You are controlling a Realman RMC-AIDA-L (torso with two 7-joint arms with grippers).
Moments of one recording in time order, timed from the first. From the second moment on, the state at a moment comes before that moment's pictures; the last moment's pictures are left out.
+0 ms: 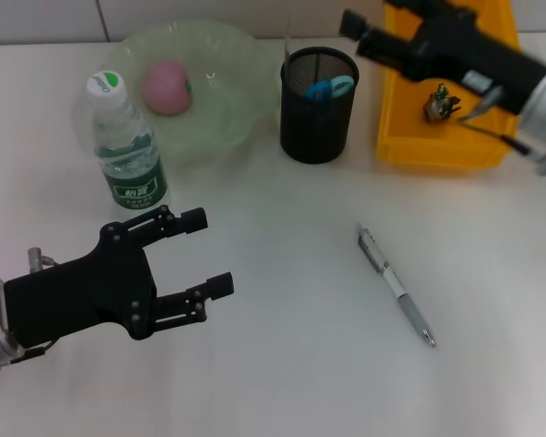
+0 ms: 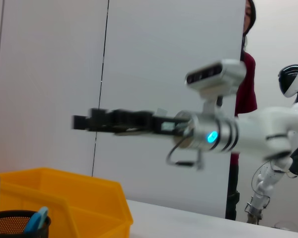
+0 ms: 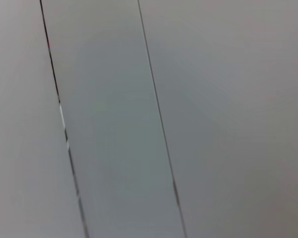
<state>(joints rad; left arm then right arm) -0.28 -2.07 0.98 0.51 1.56 1.73 -0.93 0.33 1.99 -1.58 -0.89 -0.81 -0.94 1.21</state>
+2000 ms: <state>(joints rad) -0.30 -2.06 0.99 0.51 1.62 1.71 -0.94 0.63 2.09 -1.58 -1.29 -2.62 -1.49 2.96</state>
